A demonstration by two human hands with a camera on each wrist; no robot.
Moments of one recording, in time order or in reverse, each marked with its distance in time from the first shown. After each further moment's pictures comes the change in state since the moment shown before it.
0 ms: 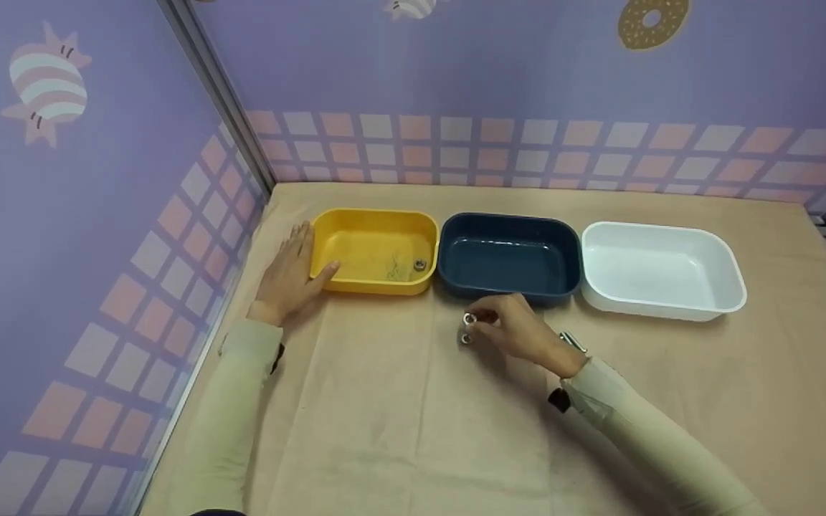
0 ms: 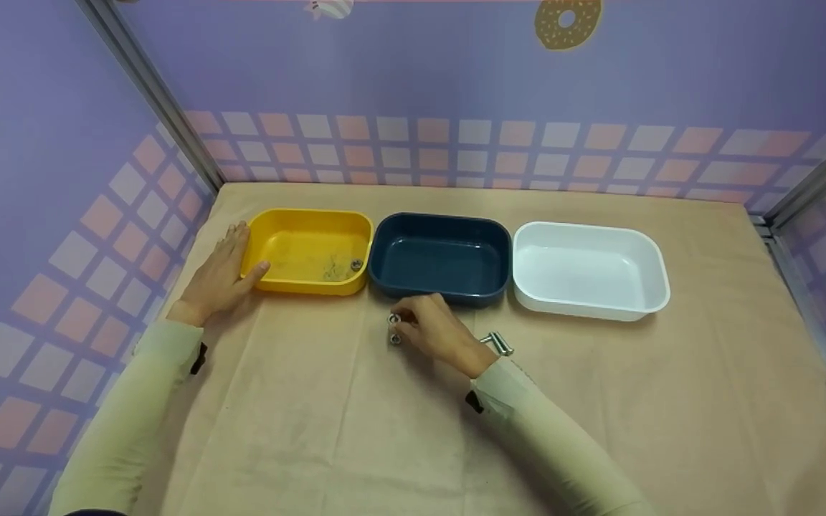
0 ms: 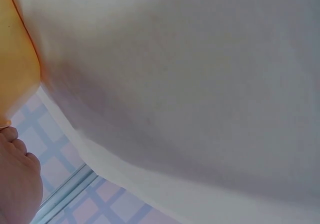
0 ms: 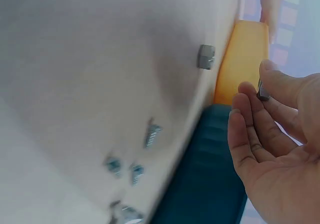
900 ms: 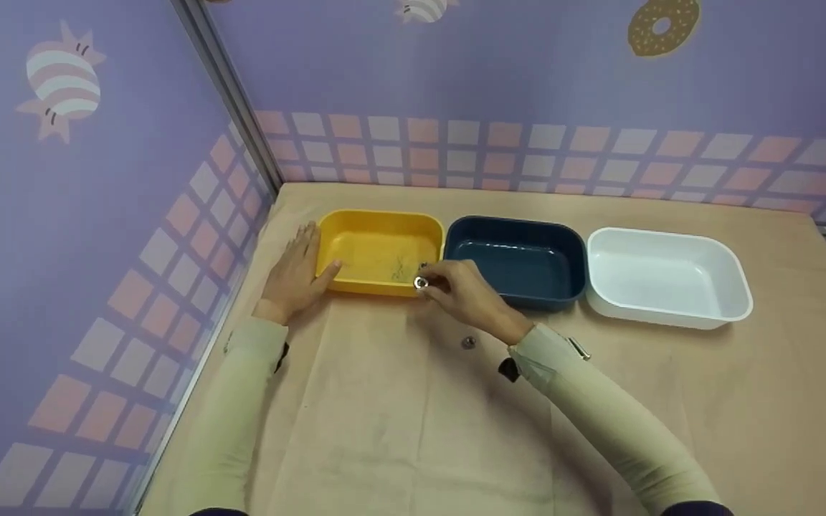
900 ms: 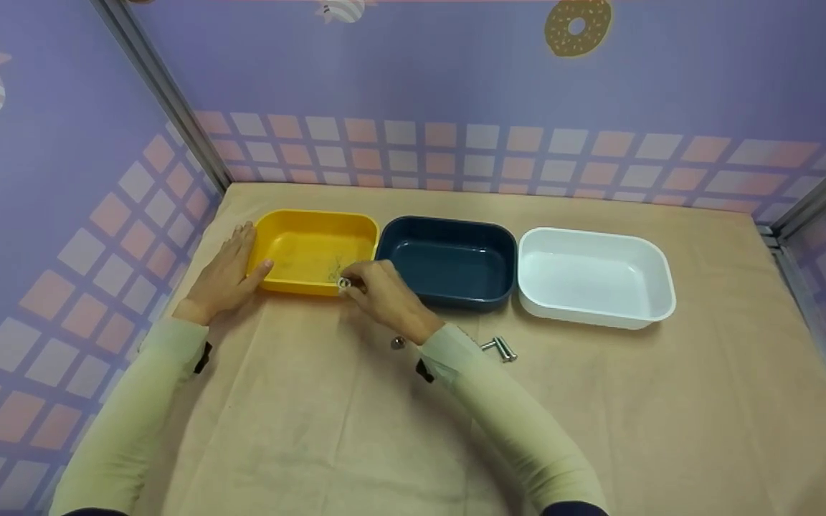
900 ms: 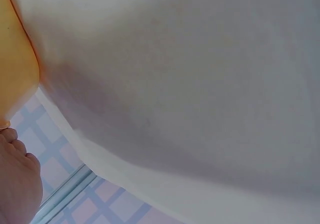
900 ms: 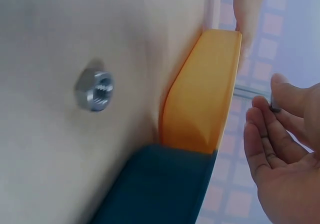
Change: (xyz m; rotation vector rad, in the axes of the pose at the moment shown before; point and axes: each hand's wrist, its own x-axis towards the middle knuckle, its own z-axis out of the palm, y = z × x) left_hand -0.001 0.001 -0.001 -0.008 -0.005 -0.006; right_hand 0.080 -0.051 0.016 0.066 0.010 -0.043
